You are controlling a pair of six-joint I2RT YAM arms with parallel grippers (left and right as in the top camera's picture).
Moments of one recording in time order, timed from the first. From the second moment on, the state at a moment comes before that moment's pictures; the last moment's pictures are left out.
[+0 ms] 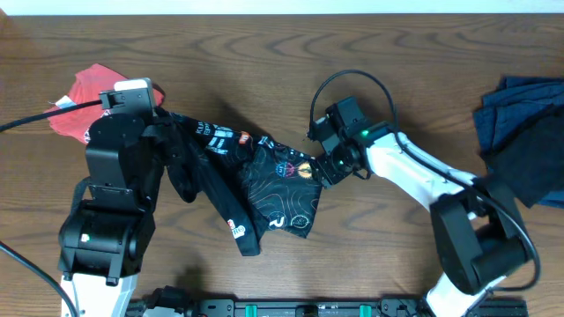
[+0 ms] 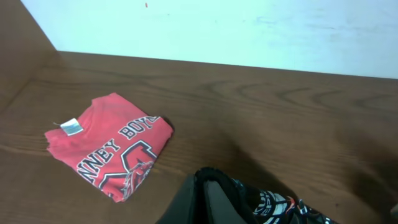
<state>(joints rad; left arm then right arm) -0.15 0.94 1.13 -0.69 -0.23 -0.15 0.48 1.85 1.12 -0.59 -0.20 -0.10</state>
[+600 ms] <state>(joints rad) -0.15 0.94 1.13 -0.69 -0.23 -0.14 0.61 1.87 1.12 -0.60 -0.19 -0.13</state>
